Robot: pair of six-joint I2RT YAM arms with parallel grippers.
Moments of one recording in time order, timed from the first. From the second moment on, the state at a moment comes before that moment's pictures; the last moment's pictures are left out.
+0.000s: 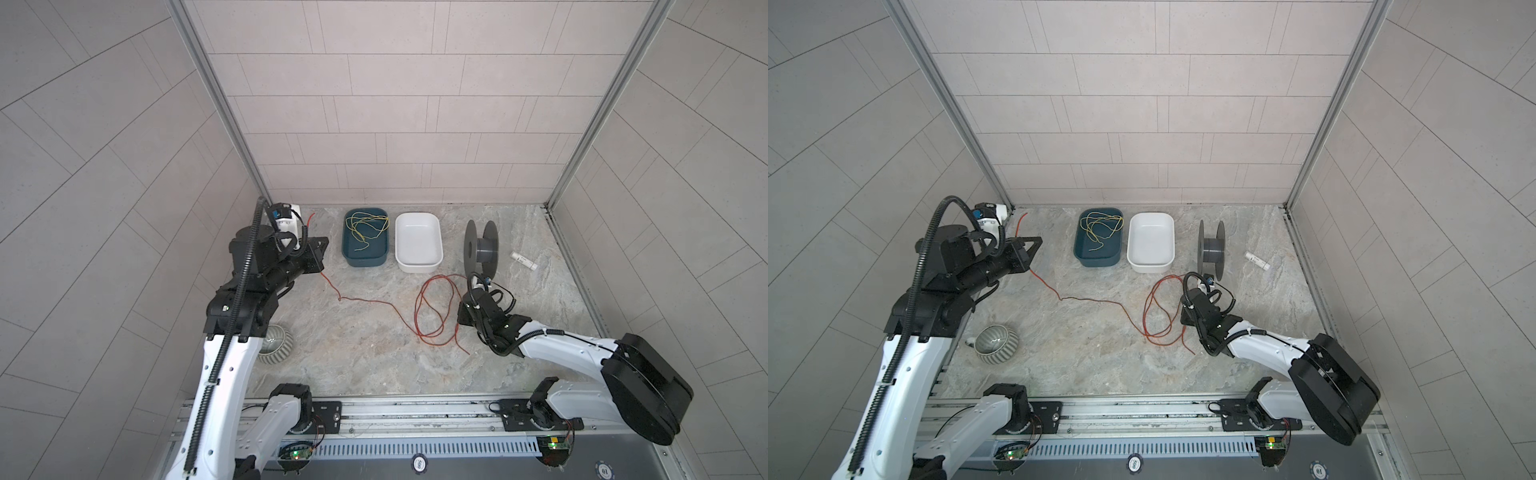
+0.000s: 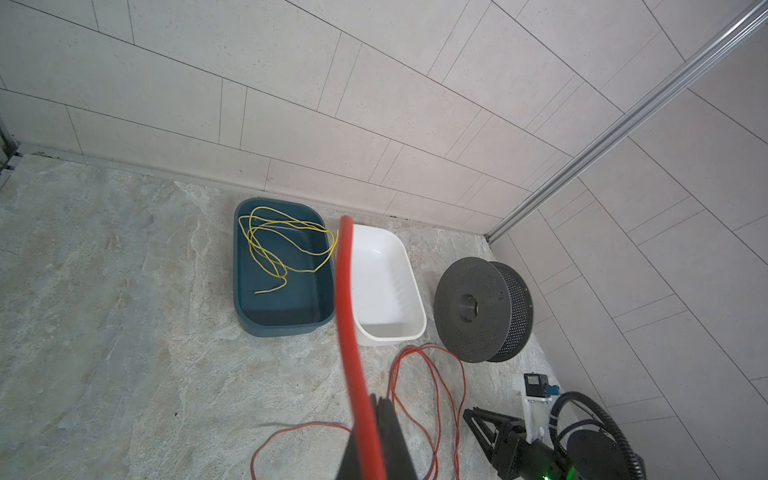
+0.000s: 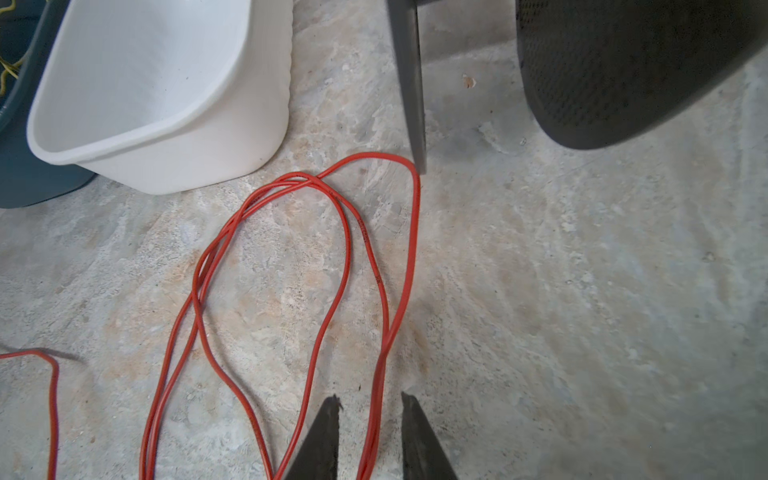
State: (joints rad) left arm -0.06 0.92 1.25 -0.71 0.36 -0.37; right arm 0.64 1.31 0.49 -0.01 0.36 0.74
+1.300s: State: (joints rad) left arm -0.06 0.92 1.24 -0.71 0.36 -0.37; right arm 0.58 1.37 0.52 0.03 0.33 0.70
